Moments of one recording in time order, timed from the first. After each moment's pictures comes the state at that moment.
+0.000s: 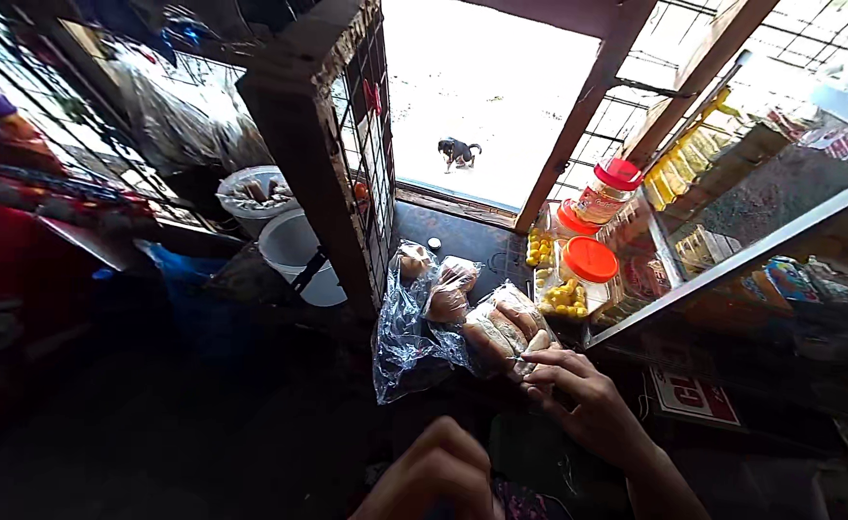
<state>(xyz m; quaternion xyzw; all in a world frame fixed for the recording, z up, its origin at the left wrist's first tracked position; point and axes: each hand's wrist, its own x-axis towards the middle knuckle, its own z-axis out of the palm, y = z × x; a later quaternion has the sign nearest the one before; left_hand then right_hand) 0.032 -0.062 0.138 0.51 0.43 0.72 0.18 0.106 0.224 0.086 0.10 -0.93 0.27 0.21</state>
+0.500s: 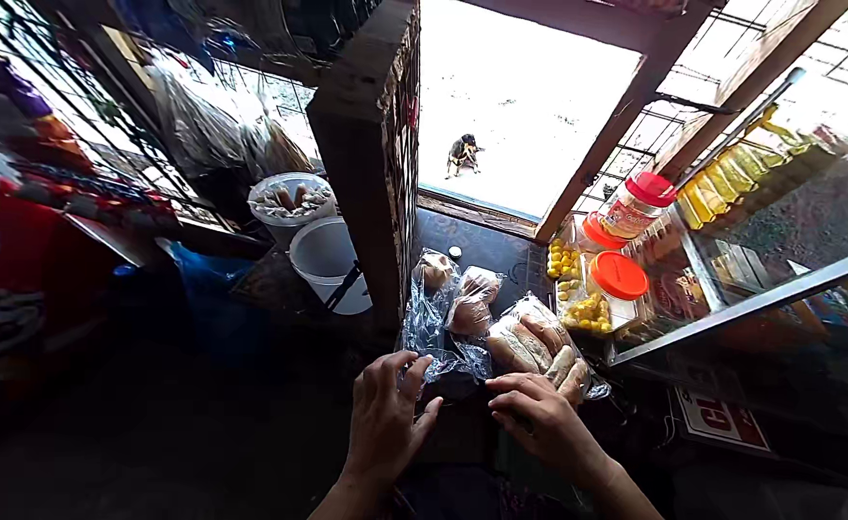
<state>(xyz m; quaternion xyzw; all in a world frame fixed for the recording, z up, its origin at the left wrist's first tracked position) -0.042 -0.067 0.025 0.35 0.86 0.29 -0.23 0.066 0.169 0.049 0.14 -0.94 0.27 0.18</state>
